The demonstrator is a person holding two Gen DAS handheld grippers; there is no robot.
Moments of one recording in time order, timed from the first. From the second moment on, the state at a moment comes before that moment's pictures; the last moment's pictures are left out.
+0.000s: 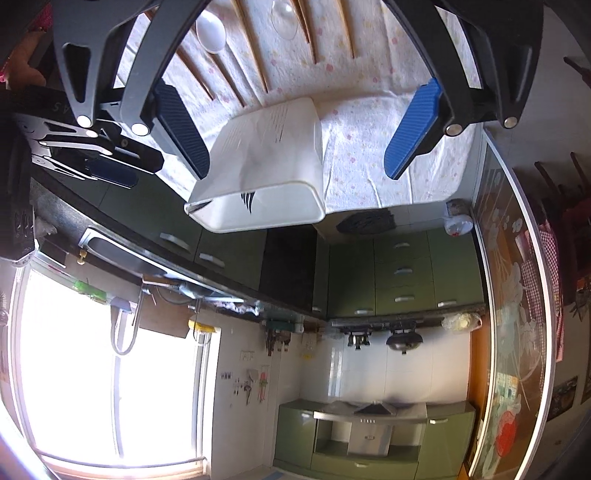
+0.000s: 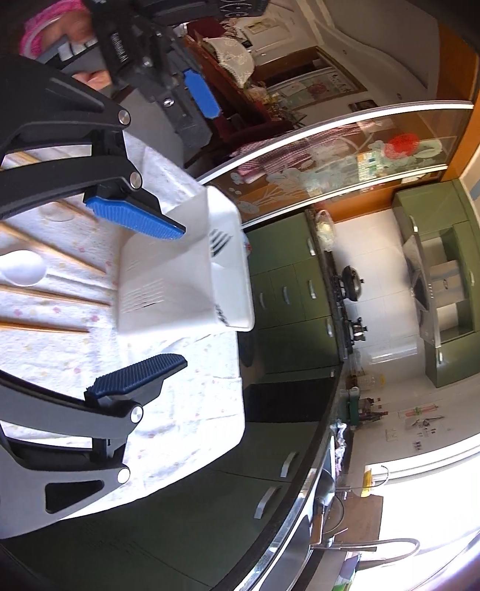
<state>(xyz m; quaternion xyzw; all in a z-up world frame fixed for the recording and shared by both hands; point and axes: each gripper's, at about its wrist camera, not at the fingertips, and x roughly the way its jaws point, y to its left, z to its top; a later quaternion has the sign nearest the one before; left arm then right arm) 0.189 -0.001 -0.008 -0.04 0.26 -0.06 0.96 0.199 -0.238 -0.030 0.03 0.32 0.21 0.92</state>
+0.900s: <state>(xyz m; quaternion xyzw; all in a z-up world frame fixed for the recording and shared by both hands) 0.185 -0.030 -0.130 -0.06 0.66 -0.10 0.74 0.178 -0.215 -0.099 -0.03 0.53 0.25 0.81</state>
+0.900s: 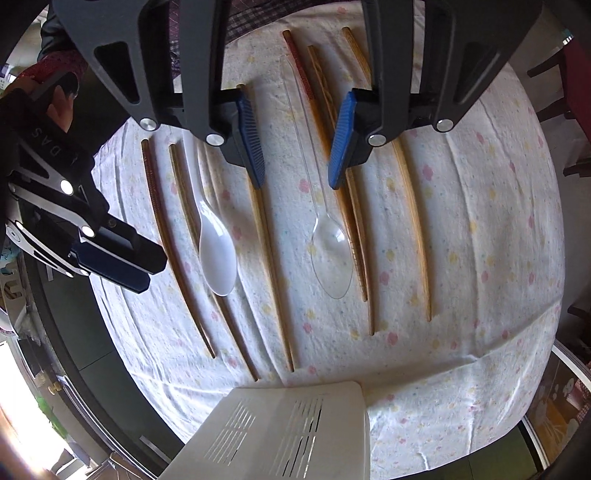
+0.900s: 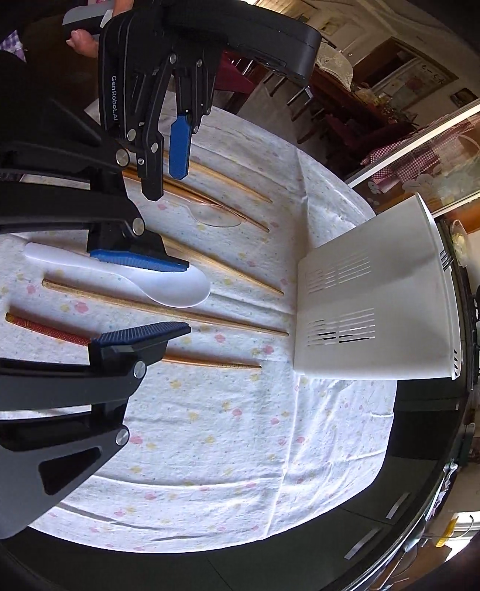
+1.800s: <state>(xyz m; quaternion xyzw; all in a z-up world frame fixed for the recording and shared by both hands) 0.215 -0.037 -0.138 -0.04 0.65 -0.07 0.75 0.183 -0.187 -0.143 -0.06 0.64 0.27 0.72</state>
